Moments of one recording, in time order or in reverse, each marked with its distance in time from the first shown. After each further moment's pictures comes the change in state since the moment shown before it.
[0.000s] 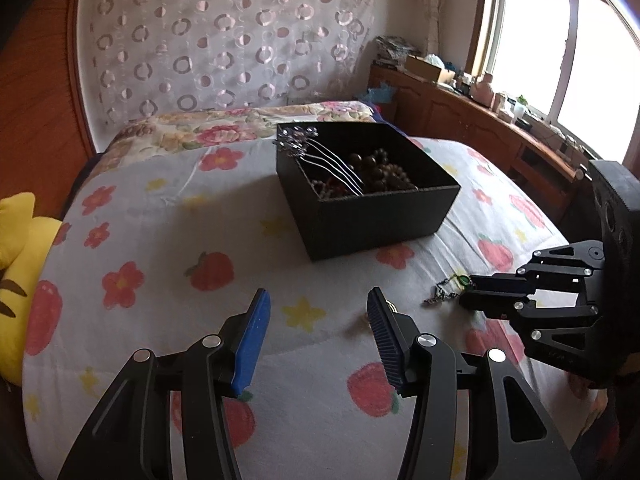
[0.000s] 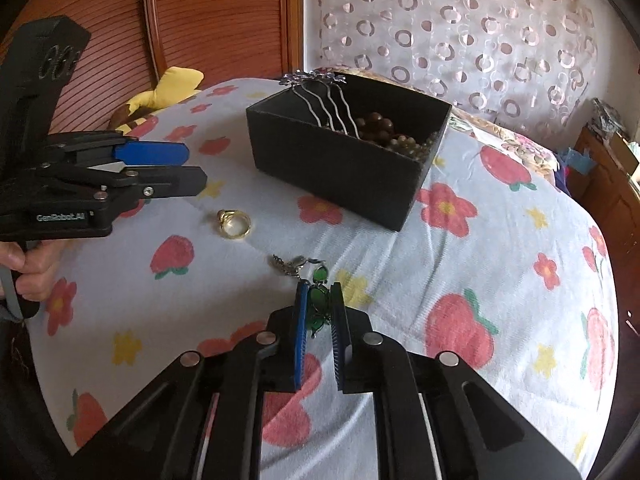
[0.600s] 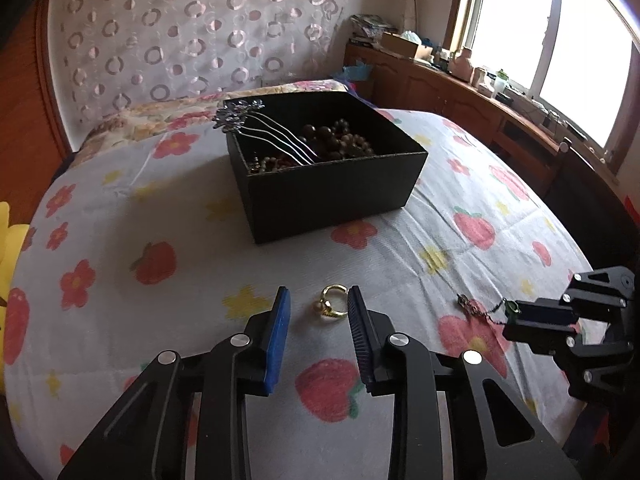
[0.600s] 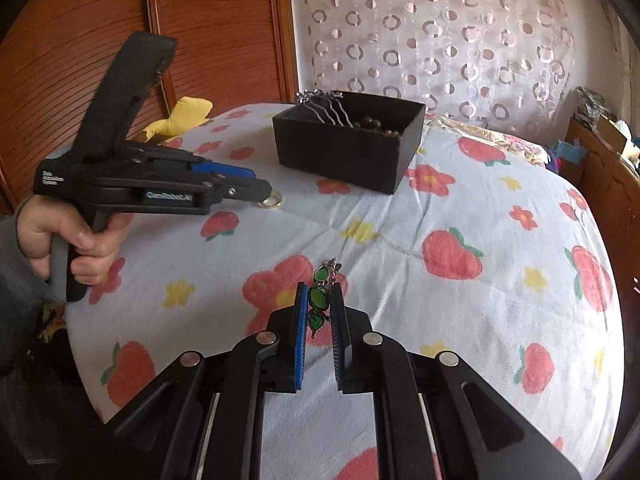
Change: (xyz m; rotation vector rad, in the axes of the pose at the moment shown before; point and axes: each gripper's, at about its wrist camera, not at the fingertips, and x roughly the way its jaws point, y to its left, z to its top) left arm 0.021 -0.024 -0.001 0.053 0.075 -0.061; right arm -0.053 0.011 -0.050 0.083 -0.121 0.027
